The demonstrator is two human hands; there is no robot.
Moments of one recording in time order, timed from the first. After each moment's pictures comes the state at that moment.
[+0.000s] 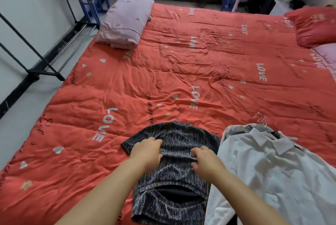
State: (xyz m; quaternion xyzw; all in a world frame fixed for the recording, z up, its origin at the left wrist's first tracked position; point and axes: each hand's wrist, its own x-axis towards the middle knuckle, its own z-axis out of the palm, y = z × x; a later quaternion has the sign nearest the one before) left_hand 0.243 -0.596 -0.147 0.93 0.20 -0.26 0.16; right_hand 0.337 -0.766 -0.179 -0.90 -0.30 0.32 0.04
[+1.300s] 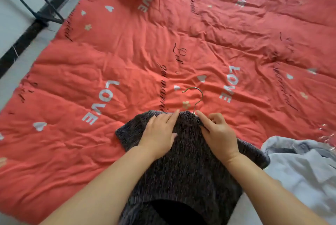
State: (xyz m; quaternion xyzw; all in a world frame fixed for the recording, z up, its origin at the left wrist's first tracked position) left_hand 0.346 -0.529 -0.318 0.95 0.23 -0.09 0.19; right_hand 0.476 -0.668 -0.330 -0.84 -0.47 0.03 0.25
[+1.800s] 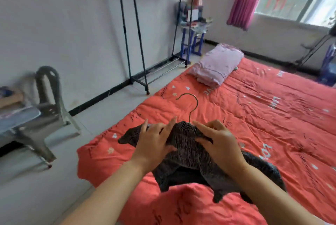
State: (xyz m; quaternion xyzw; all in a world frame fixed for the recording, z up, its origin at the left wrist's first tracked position) left_hand 0.062 -0.510 -0.092 0.91 0.29 0.30 0.01; right_hand 0.246 -0.615 -0.051 -0.69 -0.63 0.01 0.36
